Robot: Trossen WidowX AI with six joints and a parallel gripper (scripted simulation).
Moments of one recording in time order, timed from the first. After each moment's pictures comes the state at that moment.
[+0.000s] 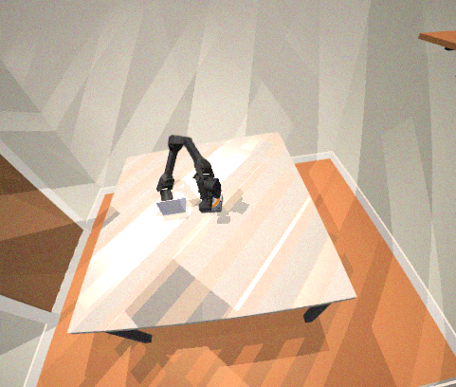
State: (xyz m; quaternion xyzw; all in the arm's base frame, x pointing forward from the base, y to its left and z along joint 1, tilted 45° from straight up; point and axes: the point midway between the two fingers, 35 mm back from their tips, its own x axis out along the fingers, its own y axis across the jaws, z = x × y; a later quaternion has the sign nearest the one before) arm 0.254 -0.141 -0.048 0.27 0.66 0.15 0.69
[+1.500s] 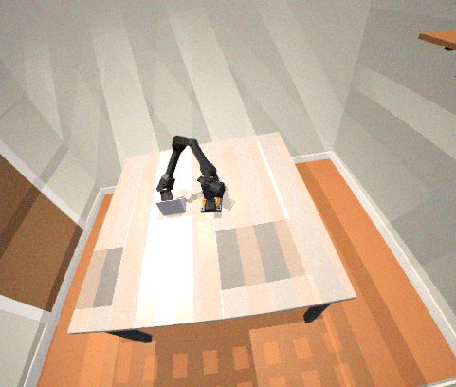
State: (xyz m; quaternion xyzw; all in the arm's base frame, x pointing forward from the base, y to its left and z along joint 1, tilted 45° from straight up) arm 0.267 -0.071 -0.046 0.29 0.64 0.24 0.67
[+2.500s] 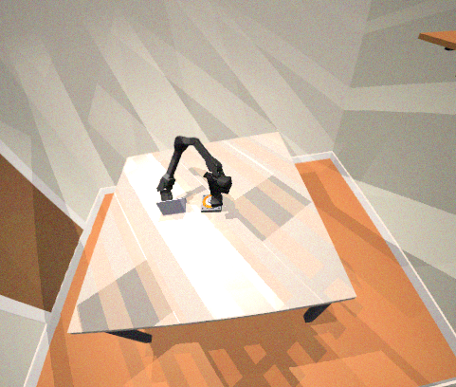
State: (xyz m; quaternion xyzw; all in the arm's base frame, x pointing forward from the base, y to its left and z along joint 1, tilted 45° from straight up) arm 0.304 -0.060 -0.027 0.29 0.64 0.24 0.67
